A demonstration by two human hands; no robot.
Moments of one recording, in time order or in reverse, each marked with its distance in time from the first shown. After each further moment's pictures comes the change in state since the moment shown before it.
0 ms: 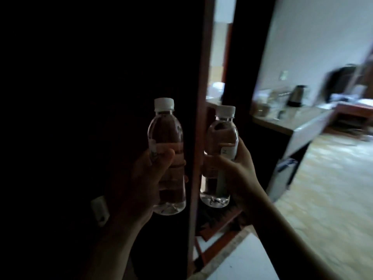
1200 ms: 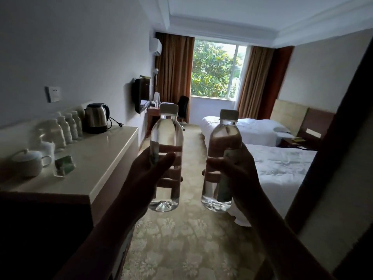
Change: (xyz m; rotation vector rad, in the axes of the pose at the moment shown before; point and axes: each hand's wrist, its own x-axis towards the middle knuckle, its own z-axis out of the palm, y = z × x) left_hand 0.408 -0.250 0.703 -0.225 -0.894 -0.034; right_hand 0.224 -0.093 -0.683 -0.577 0.886 -0.135
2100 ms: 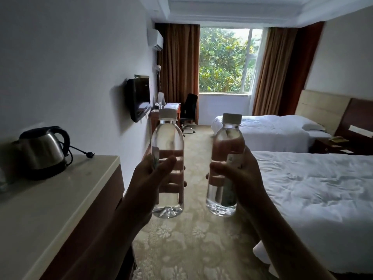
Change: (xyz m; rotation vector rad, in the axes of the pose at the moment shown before) left_hand 0.478 -0.242 0.007 0.065 0.010 -0.062; right_hand 0.471 0.273 -0.049 -0.049 0.019 -0.024
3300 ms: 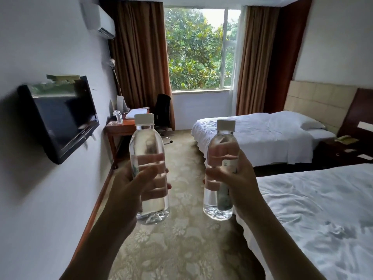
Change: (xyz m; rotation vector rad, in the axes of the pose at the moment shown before) left_hand 0.813 -0.349 0.077 -0.020 -0.078 -0.080; right_hand 0.738 0.441 -0.093 0.065 0.097 0.058
